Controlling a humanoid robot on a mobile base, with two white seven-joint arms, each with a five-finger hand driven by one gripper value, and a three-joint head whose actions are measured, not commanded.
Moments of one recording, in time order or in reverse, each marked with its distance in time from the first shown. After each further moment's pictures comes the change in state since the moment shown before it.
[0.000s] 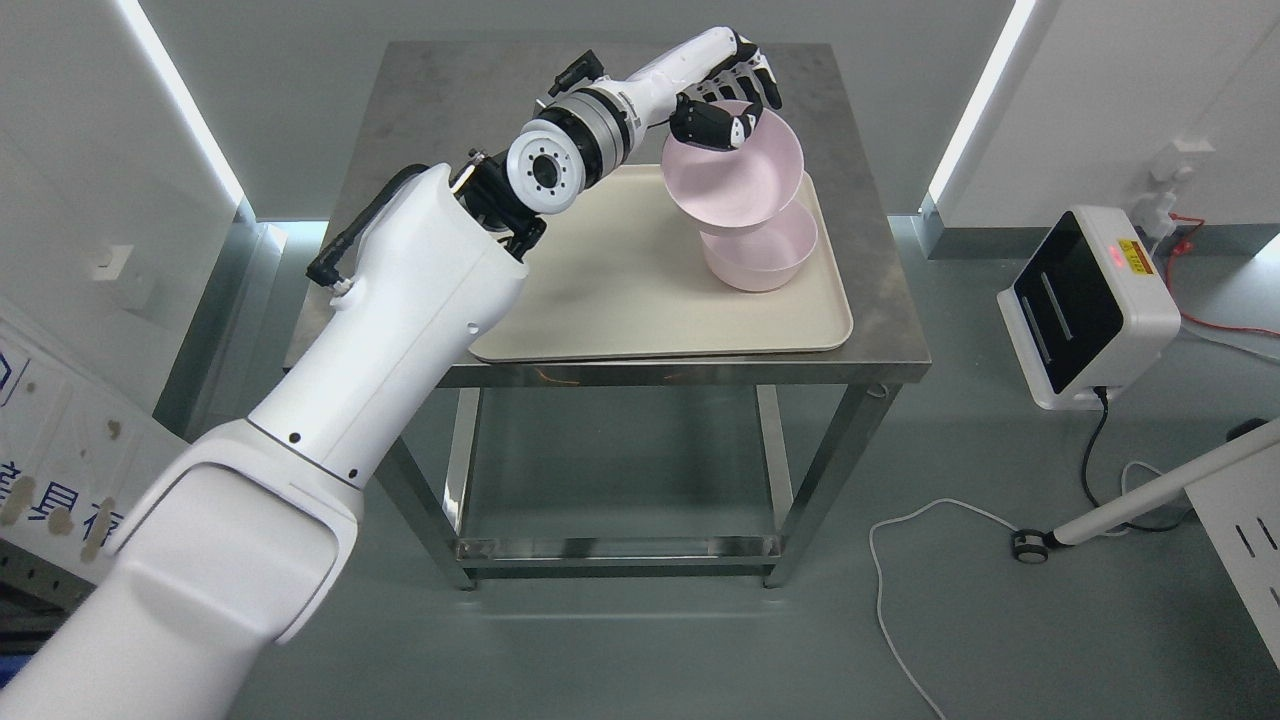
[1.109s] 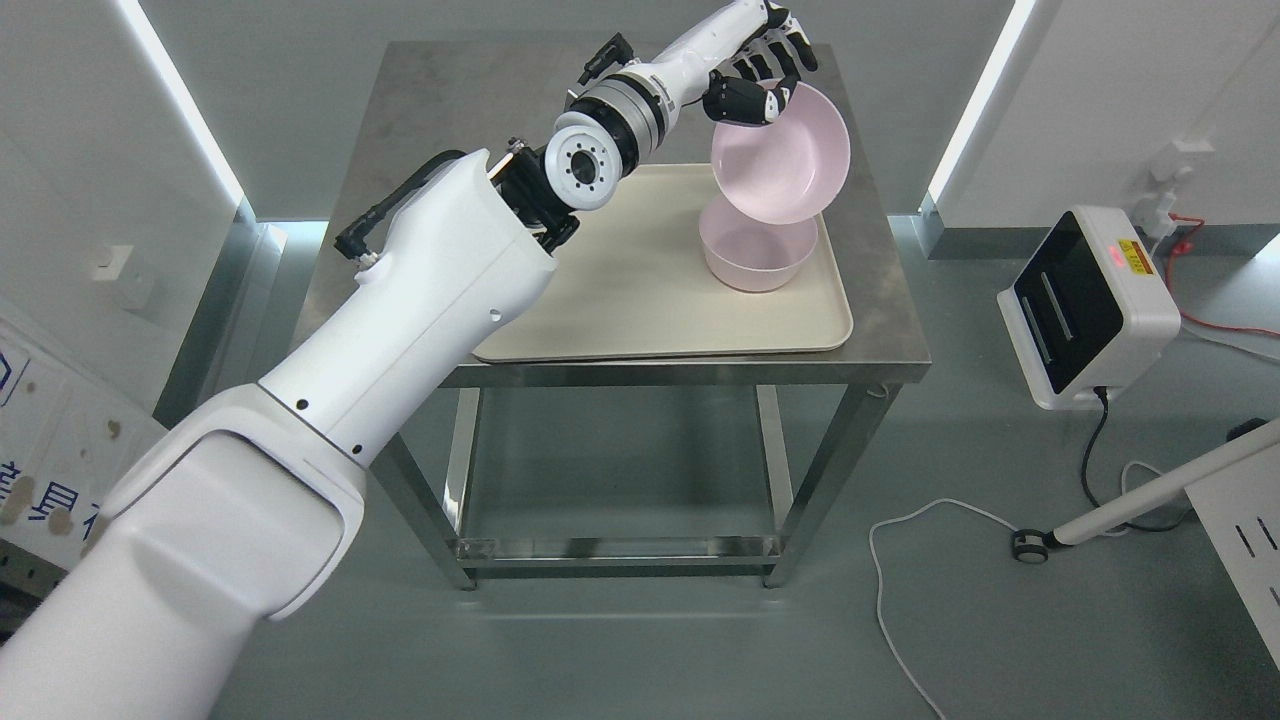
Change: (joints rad) left arm -0.067 -0.004 -0.159 0.063 0.177 -0.010 0.191; right arm 0.000 0.000 0.000 0.000 -0.040 0.000 0.000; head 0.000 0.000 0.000
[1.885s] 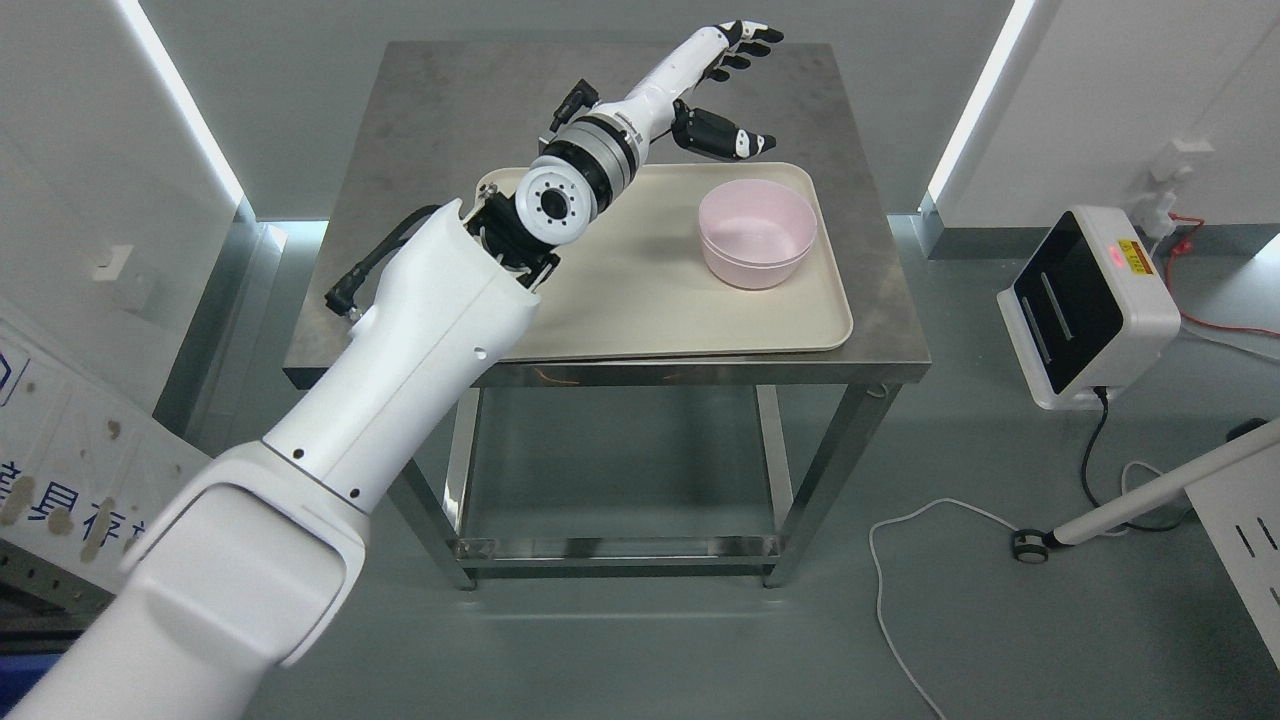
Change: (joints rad) left arm 0.174 -0.001 0.190 -0.103 0.006 -0.002 -0.038; right arm 0.000 0.000 0.000 0.000 -0.001 -0.001 0.000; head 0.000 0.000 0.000
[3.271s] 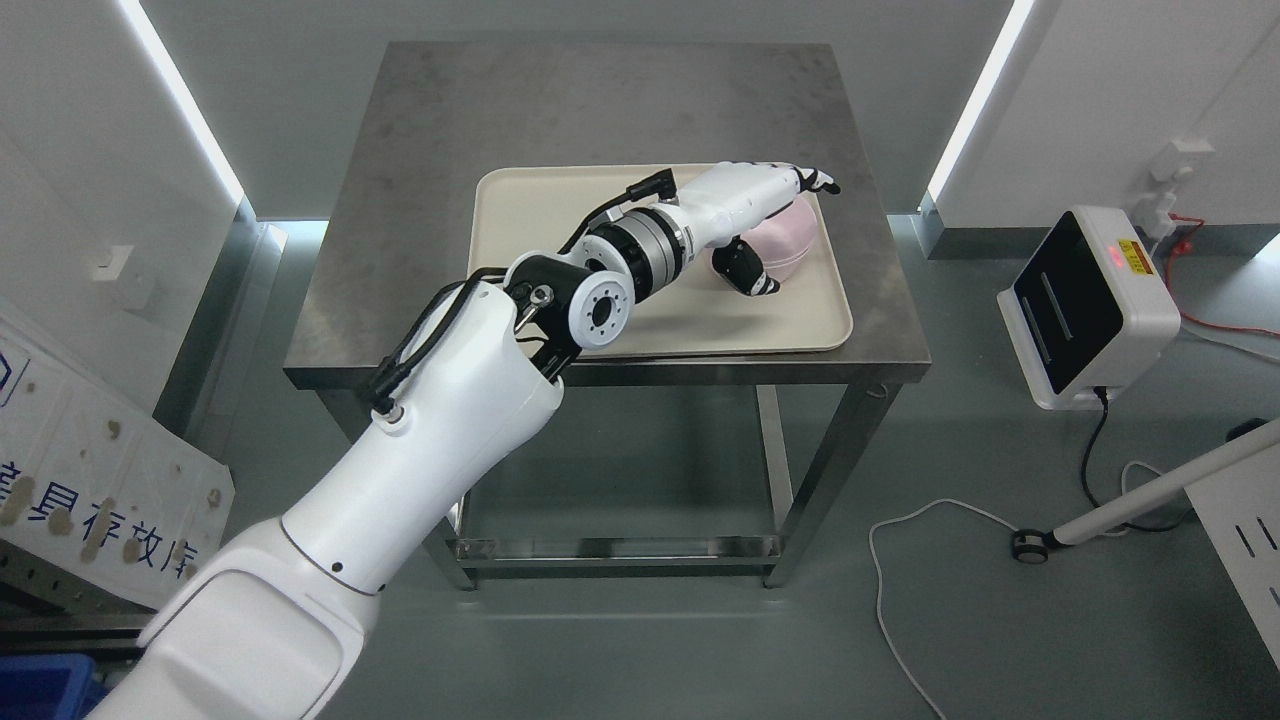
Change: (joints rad) left arm 0.111 0.000 -0.059 -0.233 -0.643 0.023 -0.312; right arm 0.000 0.000 0.000 0.000 0.025 0.000 0.000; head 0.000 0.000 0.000
